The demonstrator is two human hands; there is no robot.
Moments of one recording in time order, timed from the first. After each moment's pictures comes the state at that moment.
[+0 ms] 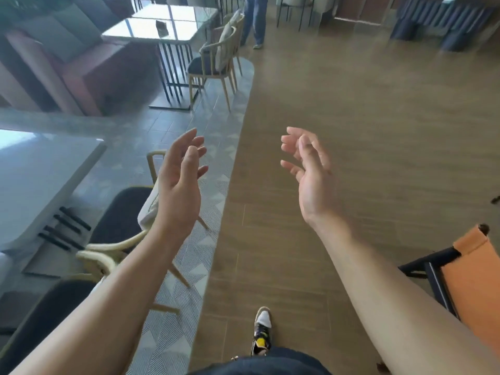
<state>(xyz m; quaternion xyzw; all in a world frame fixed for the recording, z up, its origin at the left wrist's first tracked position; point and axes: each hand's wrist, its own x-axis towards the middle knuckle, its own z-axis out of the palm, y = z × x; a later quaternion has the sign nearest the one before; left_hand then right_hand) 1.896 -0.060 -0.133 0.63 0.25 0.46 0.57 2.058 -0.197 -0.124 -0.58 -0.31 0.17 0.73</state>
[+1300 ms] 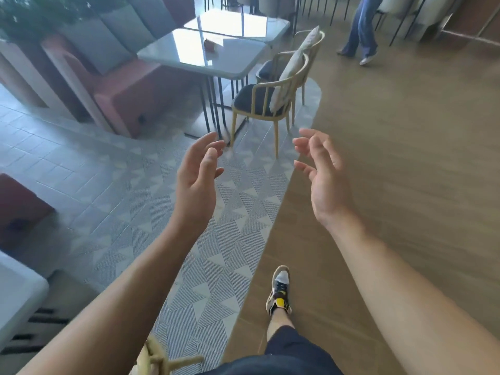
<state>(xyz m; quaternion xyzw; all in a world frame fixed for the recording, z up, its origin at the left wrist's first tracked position) 2.420 0.624 -0.150 0.61 0.34 0.50 0.51 2.623 0.542 -0.155 -0.56 -0.39 0.26 0.68</state>
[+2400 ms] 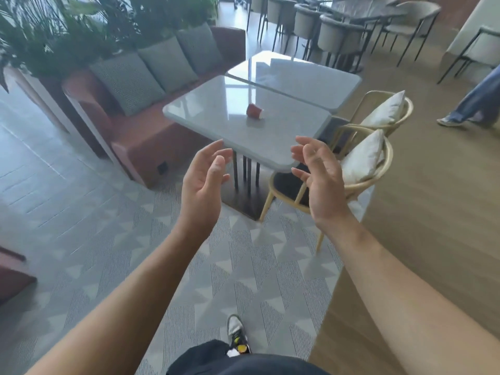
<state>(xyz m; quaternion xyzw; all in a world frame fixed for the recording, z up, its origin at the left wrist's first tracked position) 2.641 1.319 -0.147 0.57 0.40 0.55 0.46 2.846 1.280 -0.144 -0.53 -0.44 0.33 0.64</state>
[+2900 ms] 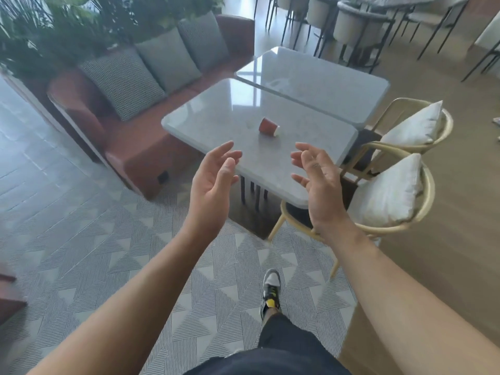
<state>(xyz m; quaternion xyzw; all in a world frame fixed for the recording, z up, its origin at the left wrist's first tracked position) 2.672 1.555 -0.164 0.57 0.40 0.53 0.49 2.868 1.519 -0.169 -0.57 -0.43 0.35 0.61</state>
